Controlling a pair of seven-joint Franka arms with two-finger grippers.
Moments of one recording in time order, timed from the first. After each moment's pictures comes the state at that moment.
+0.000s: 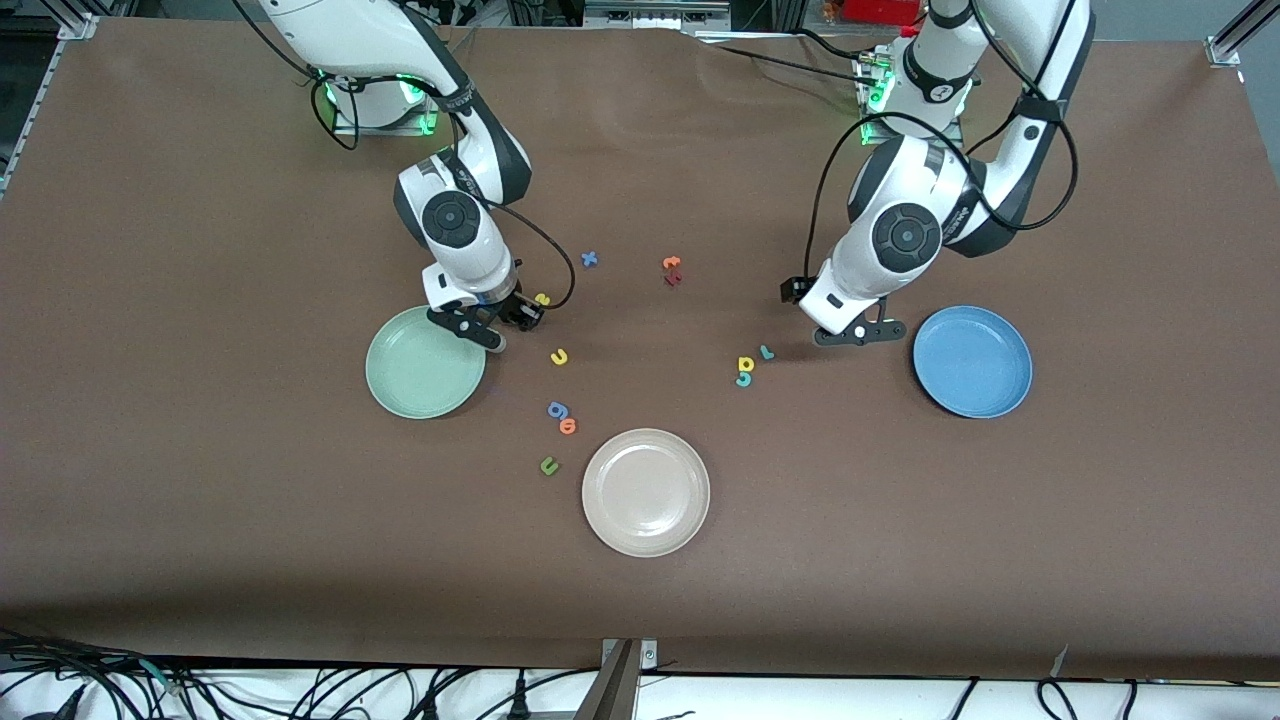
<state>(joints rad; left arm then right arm) -0.40 0.29 -0.05 -2.10 -0.16 2.18 -0.49 0.55 0.45 0.02 -2.14 -0.01 2.56 0.99</state>
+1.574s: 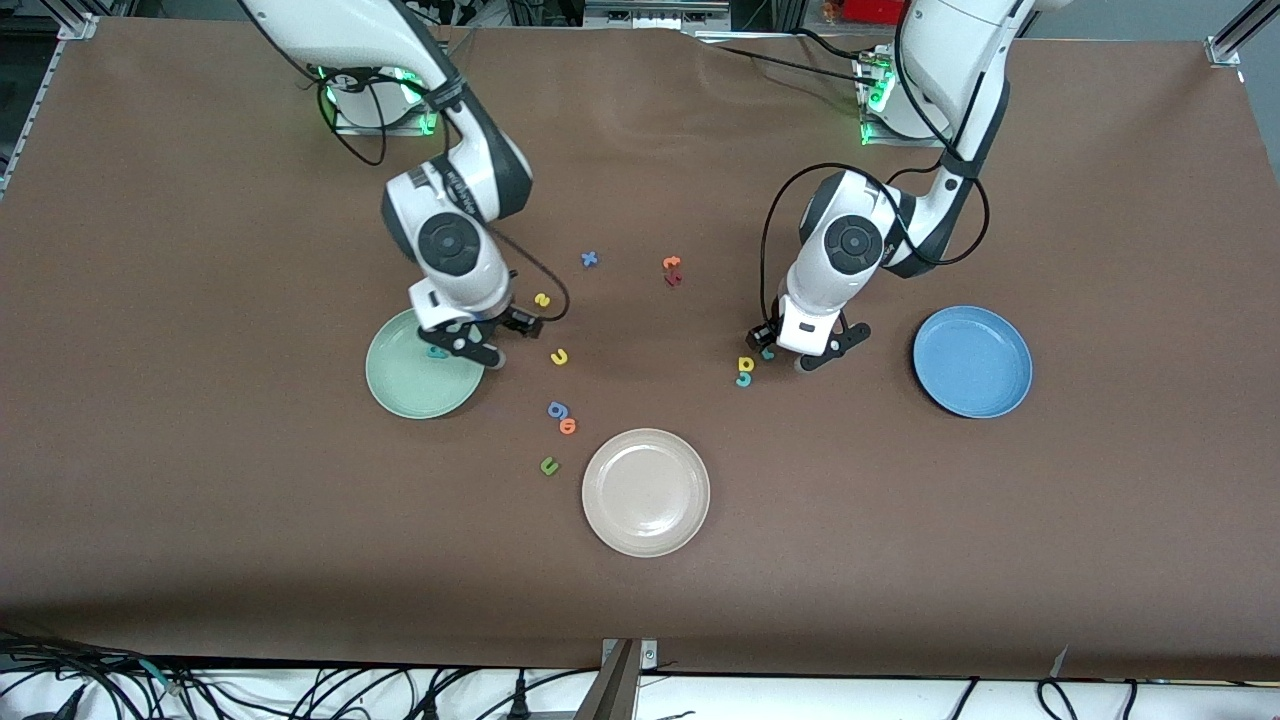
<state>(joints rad) -0.49 0.47 -0.03 -2.13 -0.18 2.62 -0.93 0.54 0.45 0.06 -1.98 -0.01 2.33 1.01</state>
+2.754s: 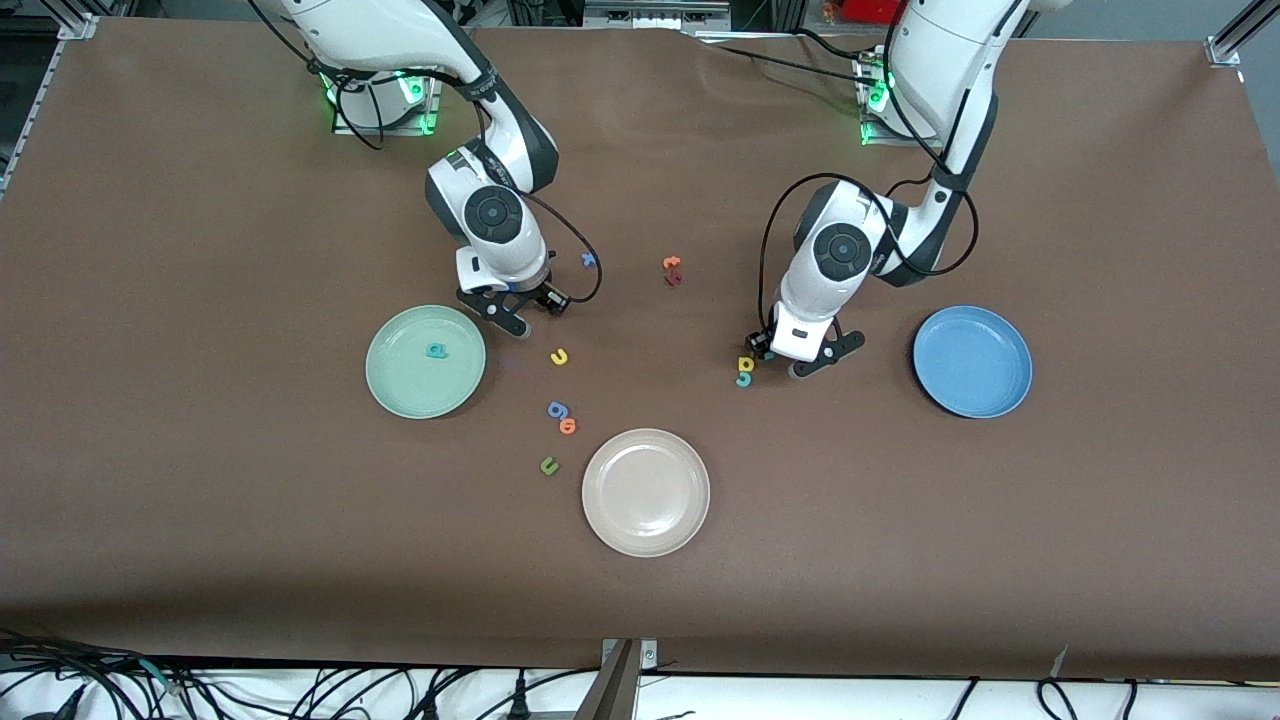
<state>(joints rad) -0.51 0.52 -0.01 -2.11 -0.14 2.63 -0.92 0.55 0.48 0.11 -2.11 -0.01 2.50 1.22</state>
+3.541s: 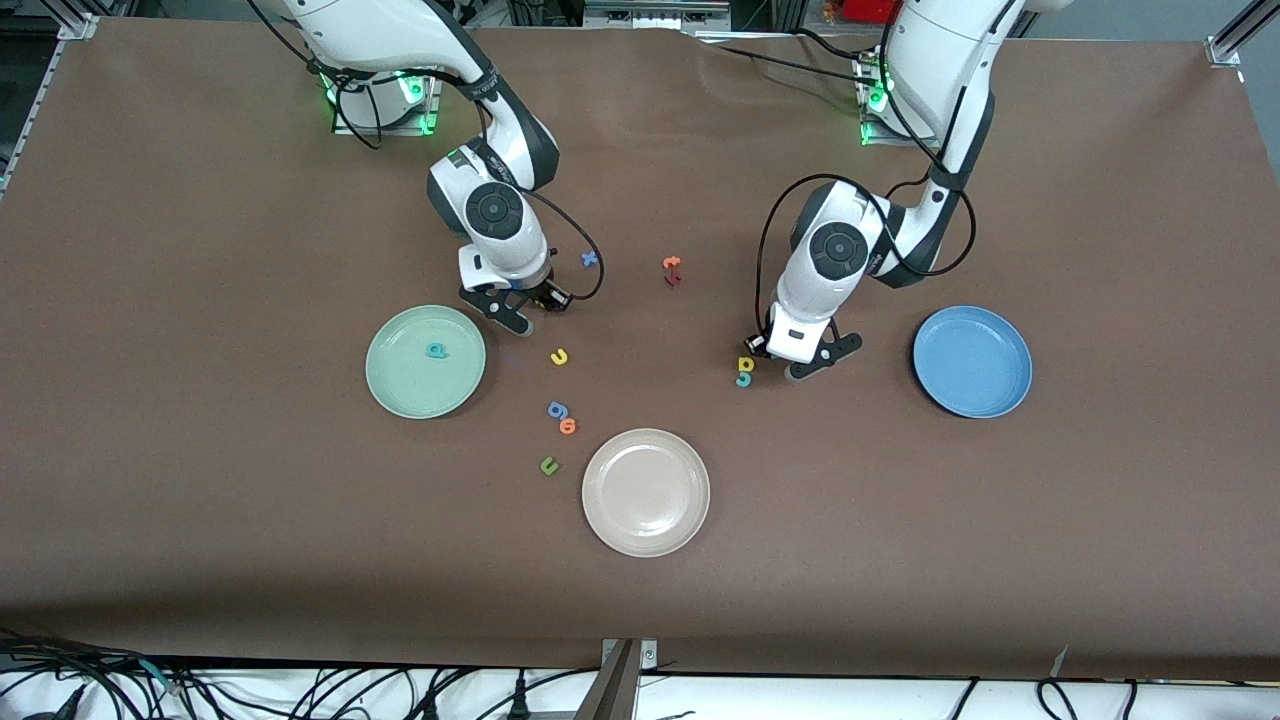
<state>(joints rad) -0.53 0.52 0.01 -2.09 -0.14 2.63 -0.92 0.55 0.48 0.12 -2.12 -0.01 2.53 1.22</state>
